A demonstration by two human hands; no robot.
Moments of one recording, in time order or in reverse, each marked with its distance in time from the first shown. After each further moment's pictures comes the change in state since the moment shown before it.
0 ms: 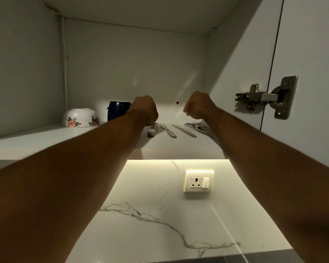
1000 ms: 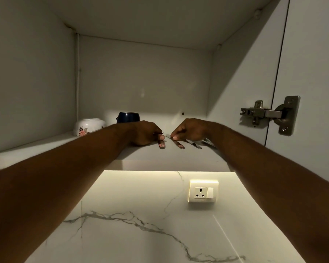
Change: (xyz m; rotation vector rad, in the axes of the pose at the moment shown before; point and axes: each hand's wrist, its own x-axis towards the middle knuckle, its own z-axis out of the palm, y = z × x) left_hand -0.015 -0.040 -0.009 0.118 -0.373 0.505; right_hand -0.026 -0.017 0.004 0.057 -0.487 -0.365
